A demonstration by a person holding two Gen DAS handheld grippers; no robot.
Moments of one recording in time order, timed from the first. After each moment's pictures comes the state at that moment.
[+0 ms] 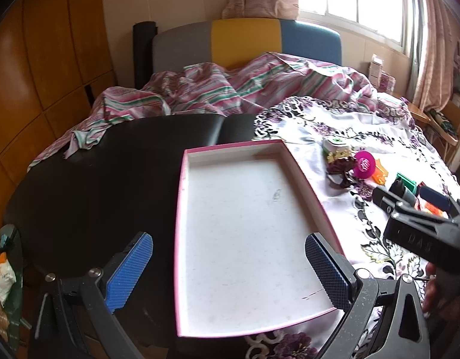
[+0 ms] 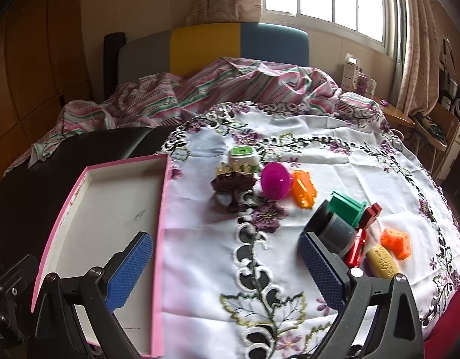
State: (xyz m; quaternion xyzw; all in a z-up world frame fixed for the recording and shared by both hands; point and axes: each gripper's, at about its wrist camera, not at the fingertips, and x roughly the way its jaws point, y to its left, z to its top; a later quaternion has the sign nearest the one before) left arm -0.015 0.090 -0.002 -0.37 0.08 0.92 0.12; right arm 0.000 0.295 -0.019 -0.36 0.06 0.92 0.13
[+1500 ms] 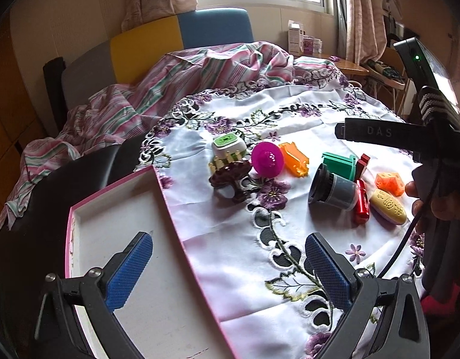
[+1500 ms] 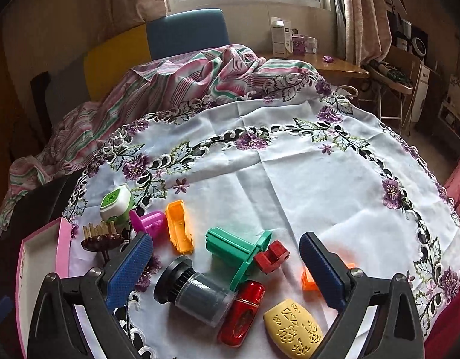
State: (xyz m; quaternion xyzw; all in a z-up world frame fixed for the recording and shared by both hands) left arm -0.024 0.252 -0.014 -0.37 0.17 0.87 0.27; right arm -0.014 0.482 -0.023 -0.37 0.18 0.88 0.23
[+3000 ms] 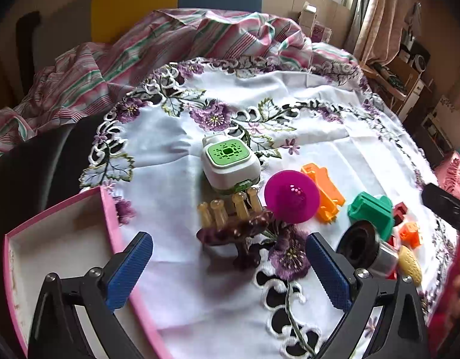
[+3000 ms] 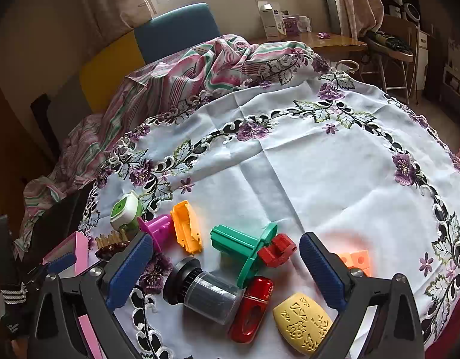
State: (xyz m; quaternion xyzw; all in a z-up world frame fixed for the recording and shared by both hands) left arm -0.156 0.305 -0.064 -0.46 0.11 0.83 0.29; right arm -0.009 0.501 -0.026 -0.37 0.25 0.87 0.20
